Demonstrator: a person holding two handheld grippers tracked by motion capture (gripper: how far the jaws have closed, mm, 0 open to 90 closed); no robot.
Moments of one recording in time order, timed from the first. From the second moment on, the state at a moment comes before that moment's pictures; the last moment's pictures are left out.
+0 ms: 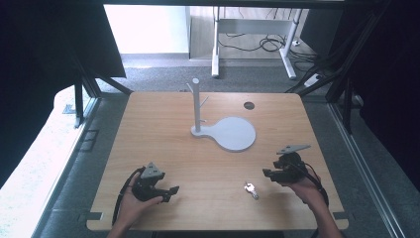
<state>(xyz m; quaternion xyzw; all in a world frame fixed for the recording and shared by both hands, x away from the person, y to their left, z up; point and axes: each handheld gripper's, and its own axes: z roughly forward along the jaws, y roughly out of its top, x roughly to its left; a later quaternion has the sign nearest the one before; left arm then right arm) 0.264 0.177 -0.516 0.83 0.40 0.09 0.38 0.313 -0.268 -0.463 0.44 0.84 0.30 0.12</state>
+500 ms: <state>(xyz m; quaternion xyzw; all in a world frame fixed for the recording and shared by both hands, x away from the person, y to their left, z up) 0.263 0.178 -0.514 0.83 0.39 0.09 0.39 0.320 -0.237 -0.457 0.41 0.87 0.27 0.10</state>
